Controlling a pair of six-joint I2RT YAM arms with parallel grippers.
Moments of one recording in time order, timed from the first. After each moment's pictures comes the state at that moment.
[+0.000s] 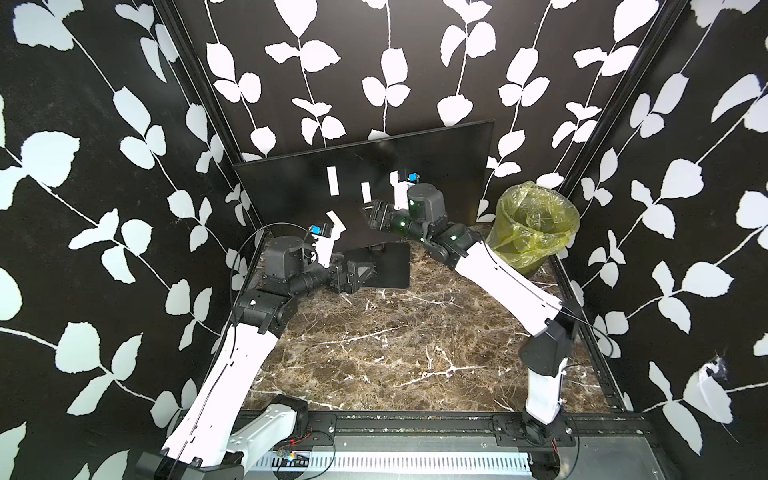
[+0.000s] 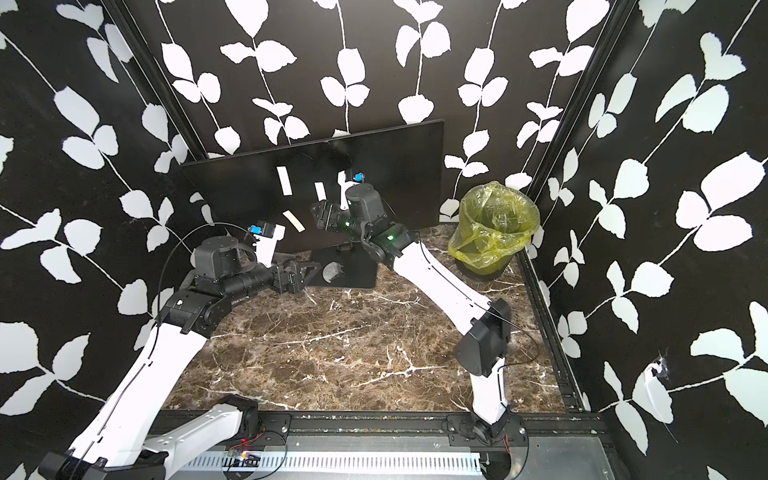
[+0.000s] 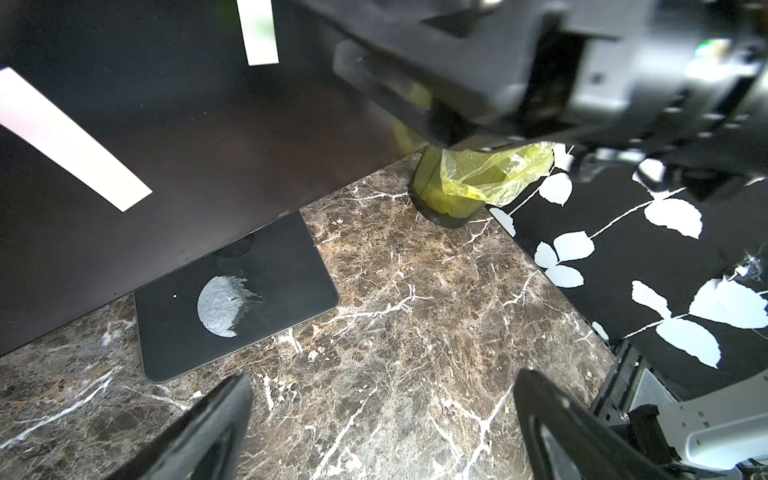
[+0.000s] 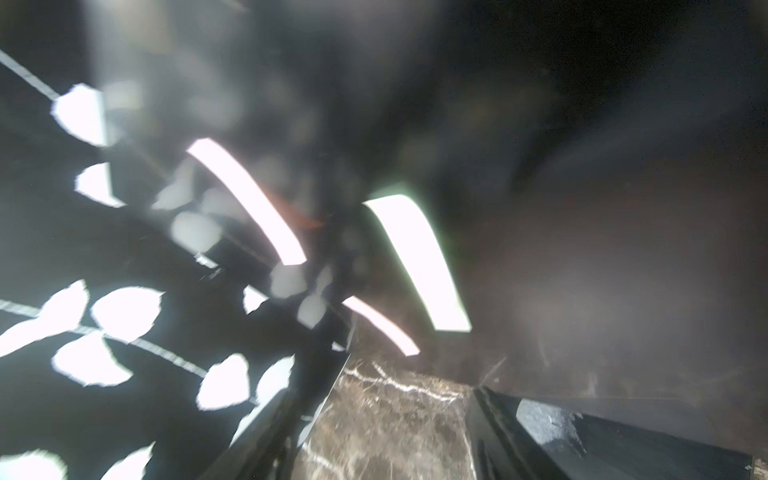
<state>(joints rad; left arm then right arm) -0.30 1.01 1.16 -0.57 0.48 -0.16 0.79 1.96 2.10 -0.34 0.00 0.65</state>
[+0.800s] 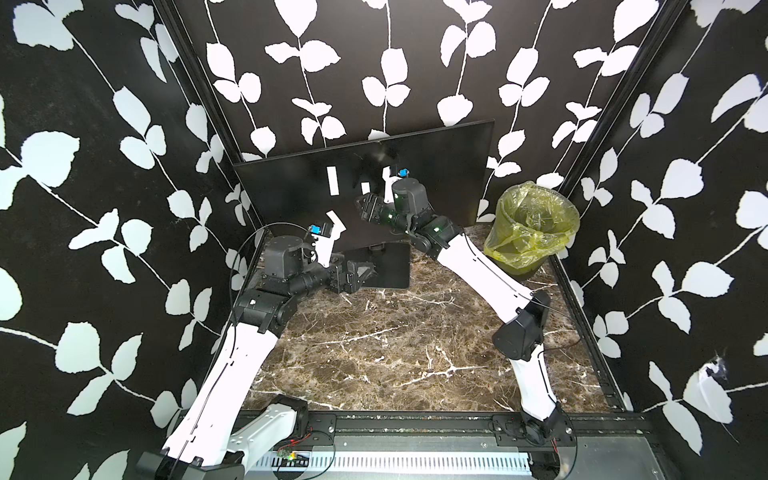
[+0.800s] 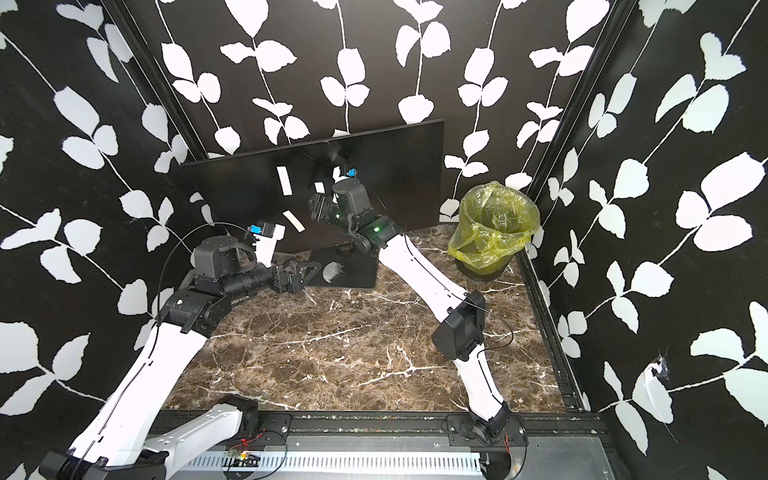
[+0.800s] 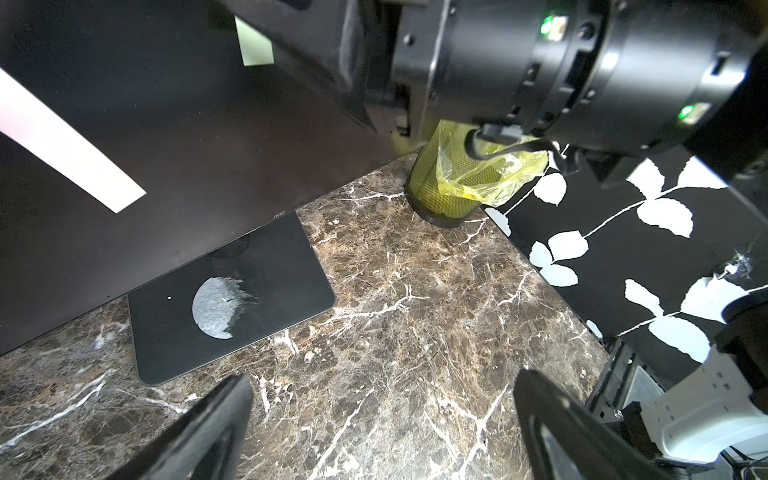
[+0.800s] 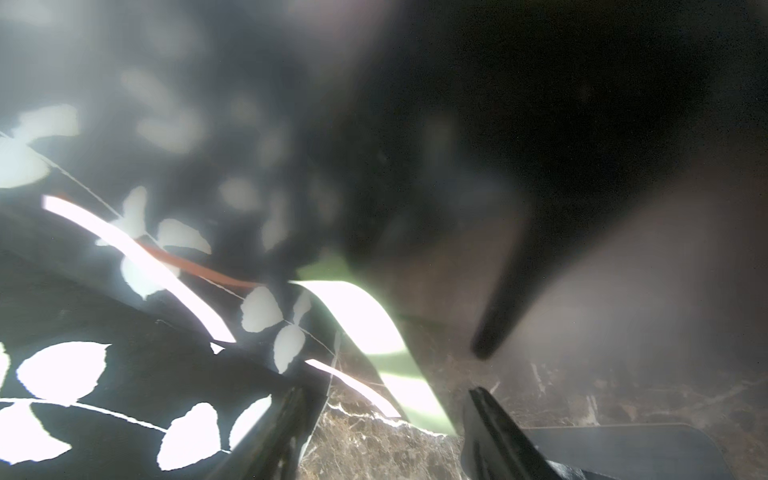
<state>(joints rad) -0.29 1.01 1.16 -0.57 0.50 -0.16 0.79 2.14 2.35 -0.42 0.05 0.67</state>
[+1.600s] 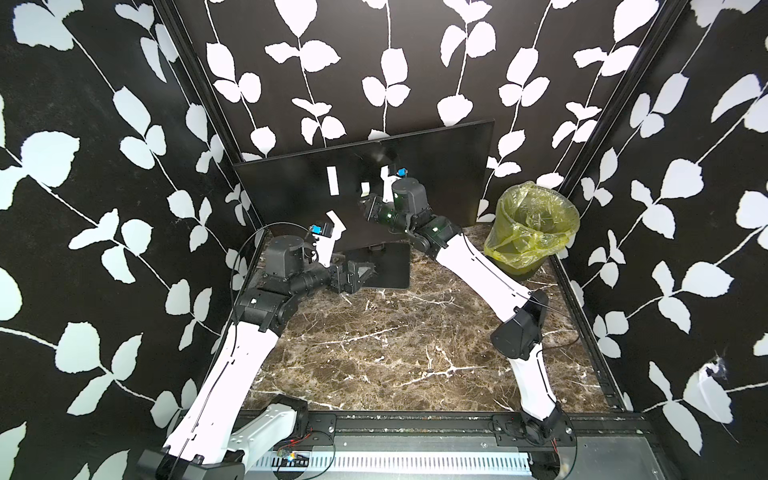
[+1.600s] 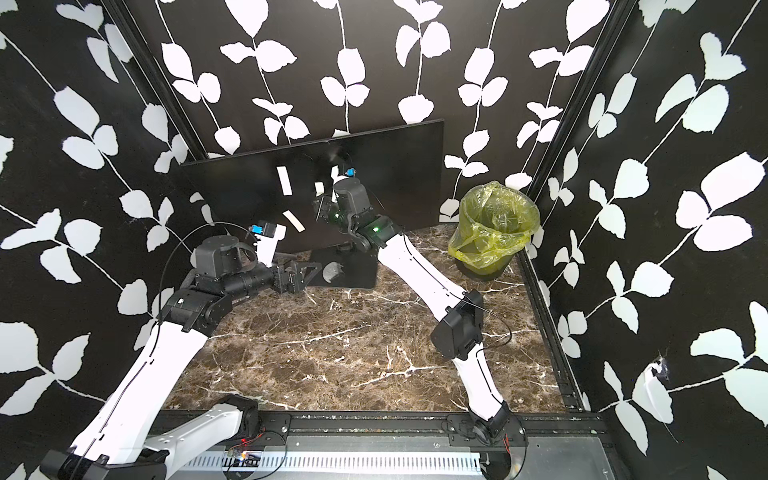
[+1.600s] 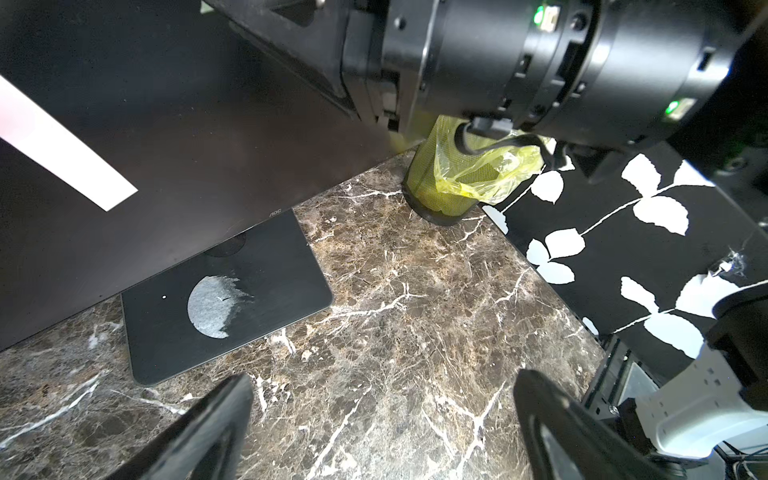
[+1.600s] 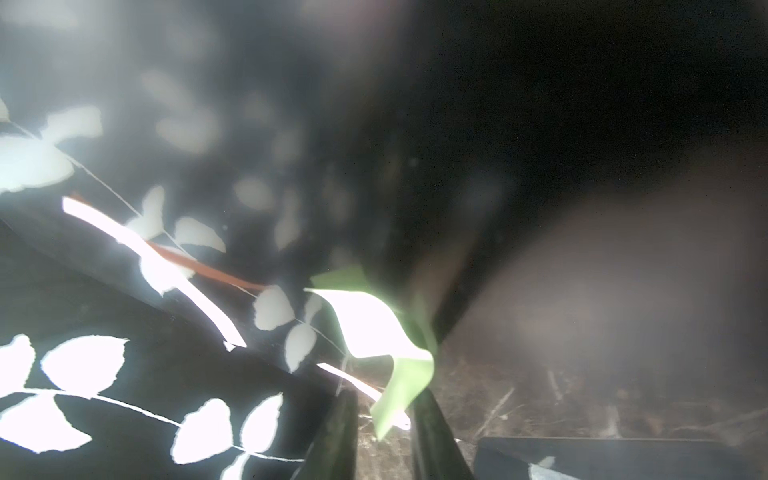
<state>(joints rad) -0.29 1.02 1.16 -0.57 0.51 -0.16 0.78 2.15 2.35 -0.38 0.01 0.68</state>
